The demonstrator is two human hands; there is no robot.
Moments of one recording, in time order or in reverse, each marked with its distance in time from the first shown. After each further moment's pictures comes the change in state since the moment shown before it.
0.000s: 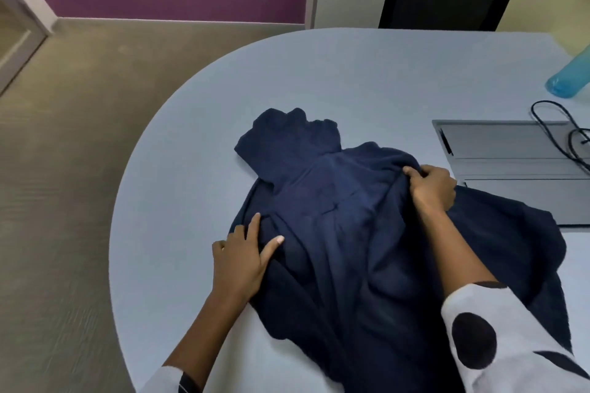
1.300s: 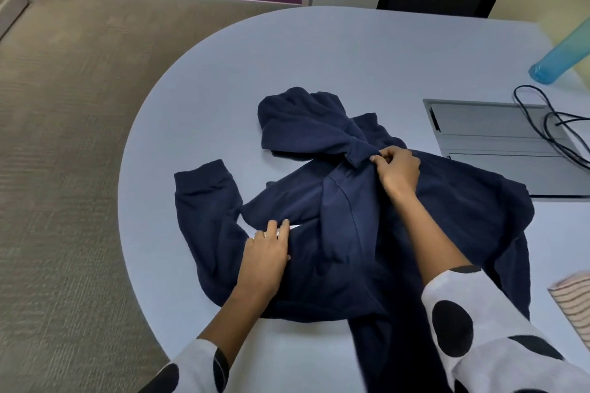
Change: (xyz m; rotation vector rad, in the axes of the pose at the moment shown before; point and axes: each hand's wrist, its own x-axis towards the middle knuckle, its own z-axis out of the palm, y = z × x) left_hand -0.070 0.023 0.026 0.220 -0.102 0.176; right_hand -0.062 0.005 -0.001 0.071 -0.166 -0.220
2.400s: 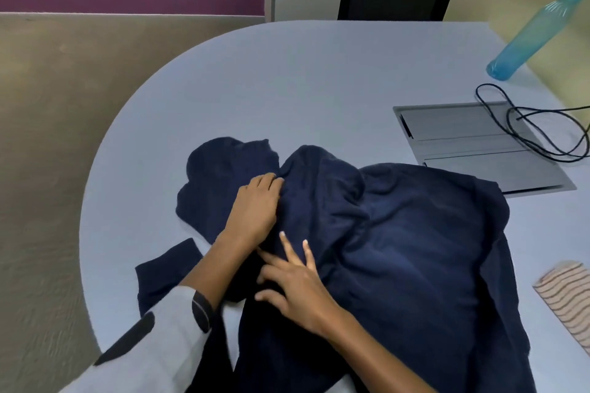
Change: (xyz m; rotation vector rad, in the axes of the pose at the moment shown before) left_hand 0.124 -0.006 -0.073 -0.127 0.183 0.274; right_hand -0.148 -0.004 0.060 -0.222 -0.718 -0.620
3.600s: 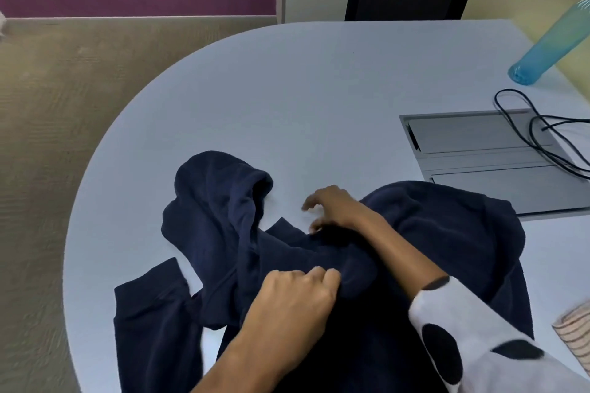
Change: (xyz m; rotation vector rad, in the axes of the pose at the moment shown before) left_hand -0.064 0.109 -0.042 0.161 -0.083 0.255; right_hand 0.097 0.104 -0.137 -0.169 -0.200 0.206
